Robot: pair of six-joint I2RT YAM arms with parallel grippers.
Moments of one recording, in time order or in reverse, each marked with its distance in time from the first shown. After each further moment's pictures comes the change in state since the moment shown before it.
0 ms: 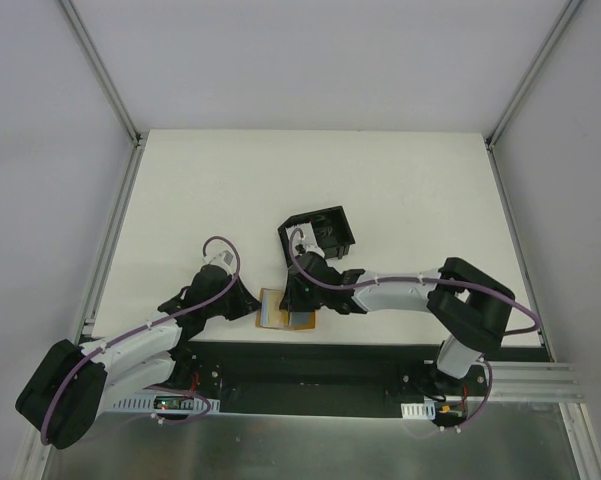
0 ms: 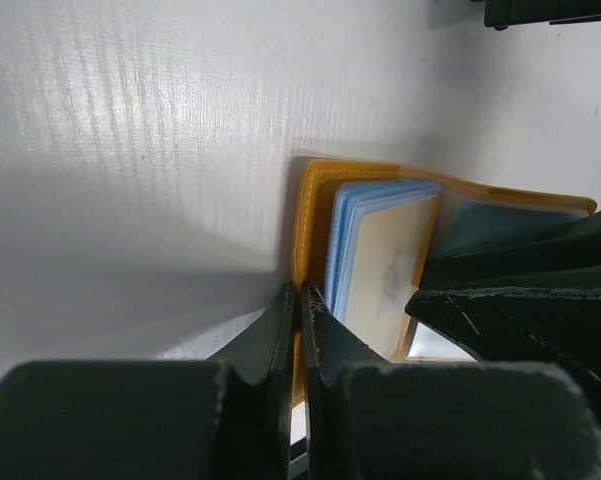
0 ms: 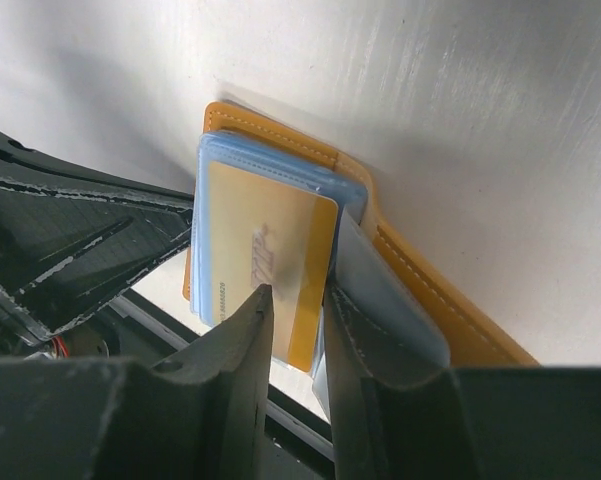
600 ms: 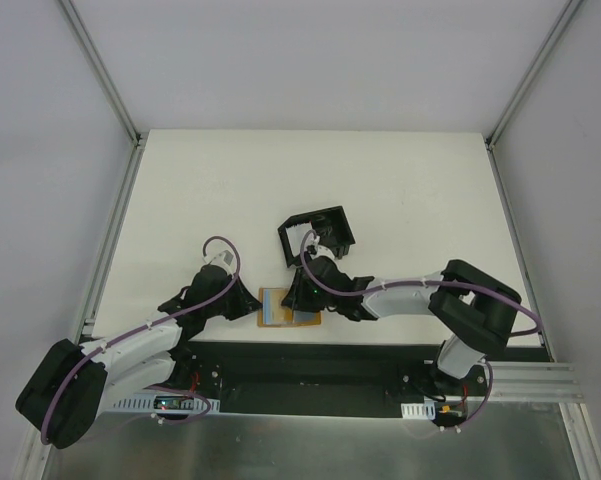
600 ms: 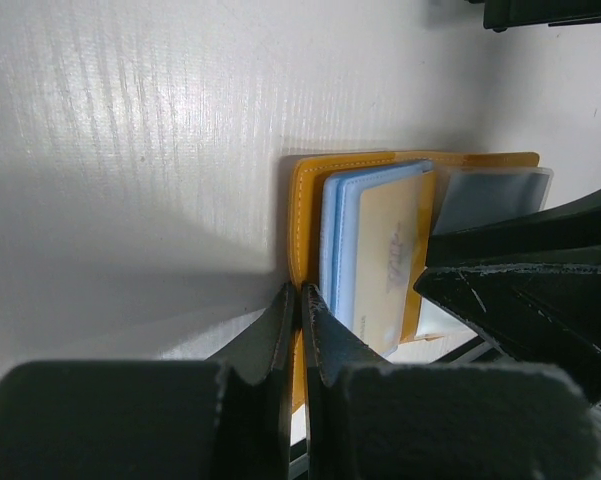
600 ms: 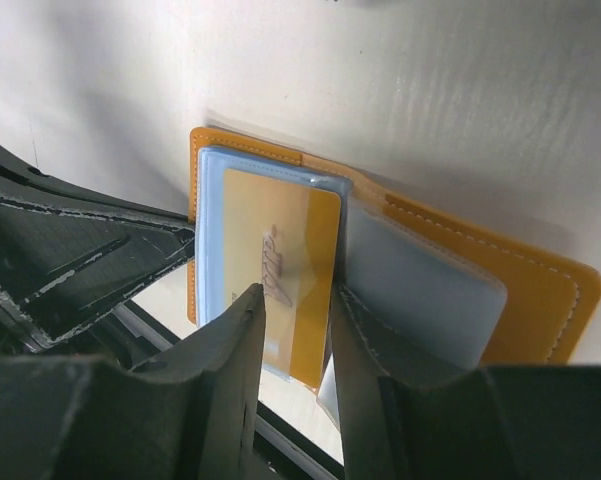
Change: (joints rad) left arm 0.000 0.002 0.000 0.005 0.000 0.000; right arm -0.025 -0.029 -0.139 0.209 0.016 0.058
